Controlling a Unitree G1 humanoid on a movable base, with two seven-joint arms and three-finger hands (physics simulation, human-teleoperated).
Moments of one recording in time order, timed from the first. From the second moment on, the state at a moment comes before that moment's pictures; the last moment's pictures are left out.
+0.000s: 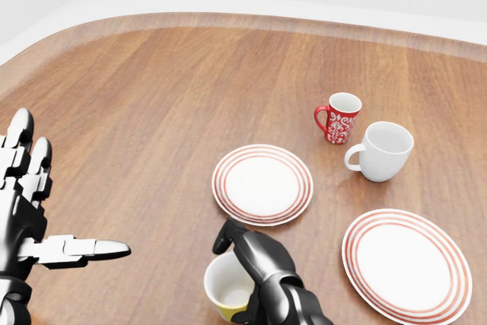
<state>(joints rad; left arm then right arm) -0.01 0.10 0.23 -0.27 -0.03 0.09 -0.14 -0.41 0.09 0.18 0.90 -0.86 -0.09 -0.09</state>
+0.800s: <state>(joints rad) -0.01 0.11 0.24 -0.27 -0.04 0.09 -0.14 -0.47 -0.01 0.09 0.72 -0.75 0.00 0.01</state>
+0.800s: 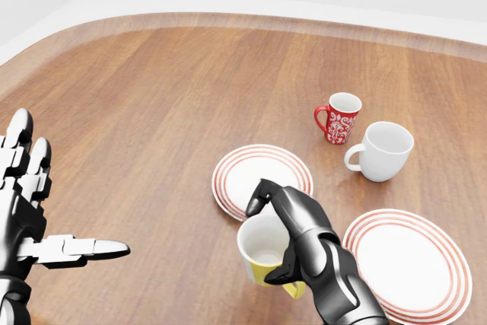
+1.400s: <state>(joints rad) -0.02 0.11 0.23 -0.26 -0.03 0.09 -0.14 -0.60 -0.17 0.00 0.90 -0.64 -0.05 -0.01</state>
